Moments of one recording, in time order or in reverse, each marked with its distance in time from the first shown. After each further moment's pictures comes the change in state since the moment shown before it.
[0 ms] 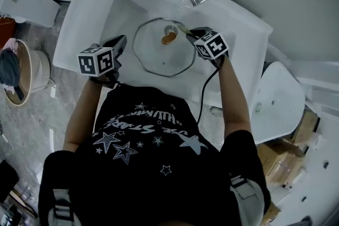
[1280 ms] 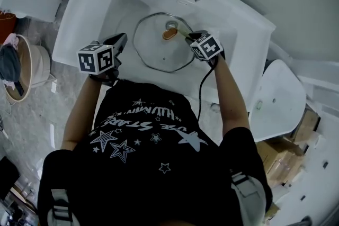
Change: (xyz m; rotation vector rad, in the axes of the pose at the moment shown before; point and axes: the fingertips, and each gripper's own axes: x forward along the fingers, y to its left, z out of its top) left arm -0.005 -0.003 -0.012 0.010 0.030 0.005; right arm 0.032 0.018 -0.046 0.026 0.096 0.005
